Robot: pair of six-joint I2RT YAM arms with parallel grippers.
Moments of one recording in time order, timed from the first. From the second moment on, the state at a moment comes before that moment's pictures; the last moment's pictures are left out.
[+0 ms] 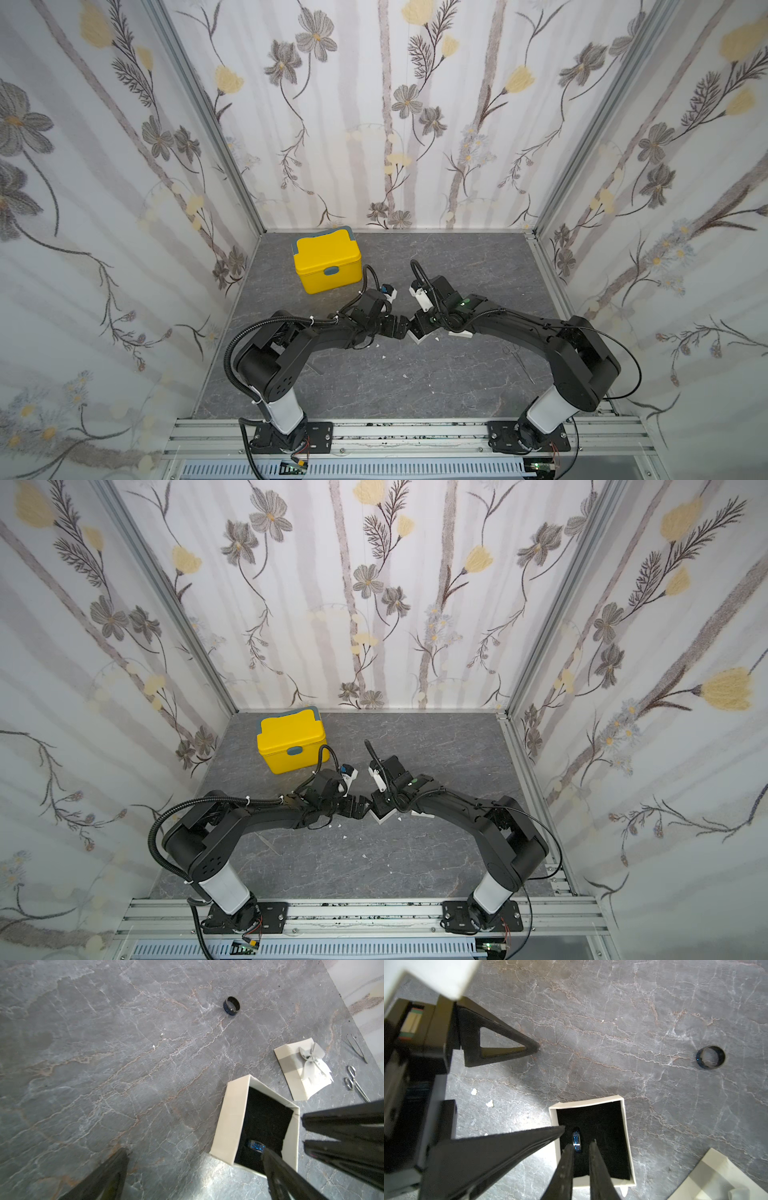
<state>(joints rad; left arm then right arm) -0.65 1.71 0.75 0.19 0.21 -0.37 0.73 1.64 1.03 -0.37 -0.08 0.20</state>
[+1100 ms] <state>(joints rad) -0.65 1.71 0.75 0.20 0.21 -0.39 0.77 1.73 0.99 -0.33 -0.06 0.20</state>
